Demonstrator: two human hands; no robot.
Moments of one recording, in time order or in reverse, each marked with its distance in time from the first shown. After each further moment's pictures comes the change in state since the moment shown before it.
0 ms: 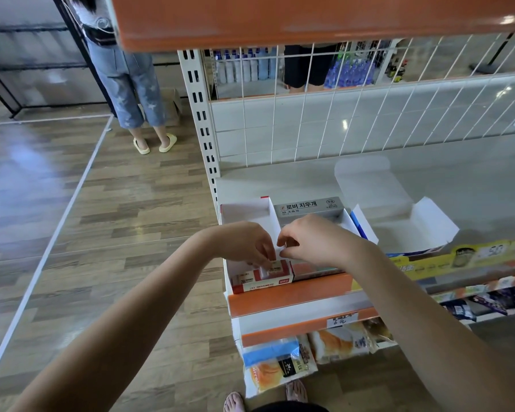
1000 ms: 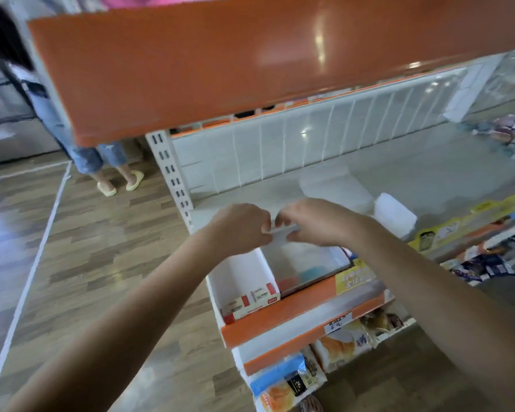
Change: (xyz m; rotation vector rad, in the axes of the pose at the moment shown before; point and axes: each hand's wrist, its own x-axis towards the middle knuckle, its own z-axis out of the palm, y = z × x) left_hand 0.011 0.047 -0.044 0.518 0.333 0.037; right_hand -0.011 0.035 -0.036 -0.051 0.119 0.101
